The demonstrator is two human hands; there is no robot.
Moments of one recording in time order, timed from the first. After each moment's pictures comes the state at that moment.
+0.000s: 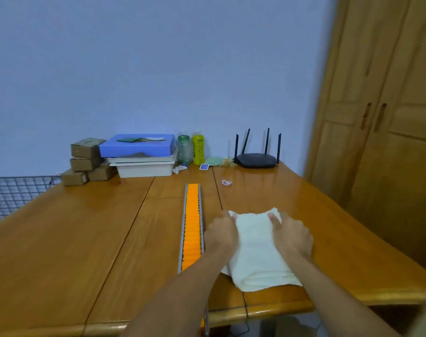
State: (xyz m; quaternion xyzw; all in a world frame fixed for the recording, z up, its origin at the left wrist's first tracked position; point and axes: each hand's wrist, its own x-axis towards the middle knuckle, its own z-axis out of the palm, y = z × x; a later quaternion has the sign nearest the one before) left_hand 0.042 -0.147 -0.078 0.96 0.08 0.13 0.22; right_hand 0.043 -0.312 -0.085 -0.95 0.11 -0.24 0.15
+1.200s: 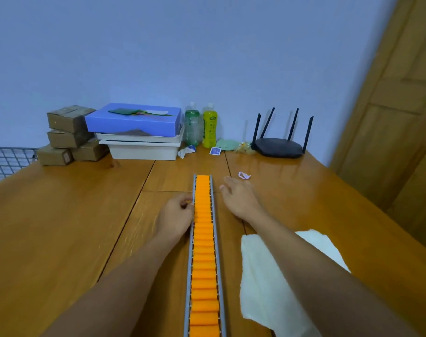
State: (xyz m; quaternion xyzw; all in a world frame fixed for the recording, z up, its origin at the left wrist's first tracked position) left_hand 0.154 0.021 -0.113 0.86 0.09 0.16 0.48; right_hand 0.227 -0.163 -0.078 -0.95 -0.17 -0.10 0.22
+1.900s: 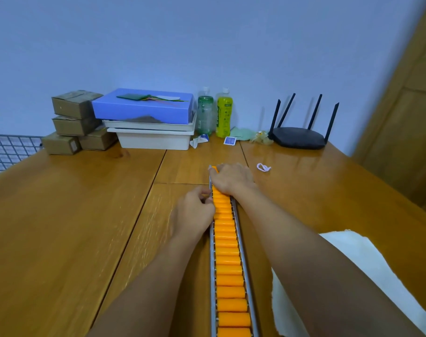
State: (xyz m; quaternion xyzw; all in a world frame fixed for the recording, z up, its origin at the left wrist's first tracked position) left_hand 0.166 0.023 -0.121 0.88 0.12 0.17 0.43; right_hand 0.278 -0.077 -0.073 -0.99 -0.13 -0.06 0.08
